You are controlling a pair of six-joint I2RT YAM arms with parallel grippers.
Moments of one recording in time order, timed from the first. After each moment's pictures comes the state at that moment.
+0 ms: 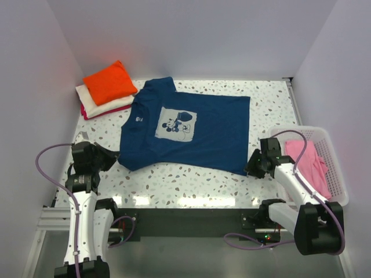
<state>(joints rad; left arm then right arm) 0.21 0.58 0.55 -0.63 0.20 -0.76 0.08 1.05 0.50 -0.57 -0.07 0.65</state>
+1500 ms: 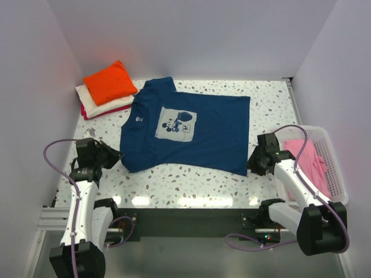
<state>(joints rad) 0.20 0.72 0.50 -0.50 0.26 -0.70 0.12 1.05 0.58 -0.67 0.05 0.69</state>
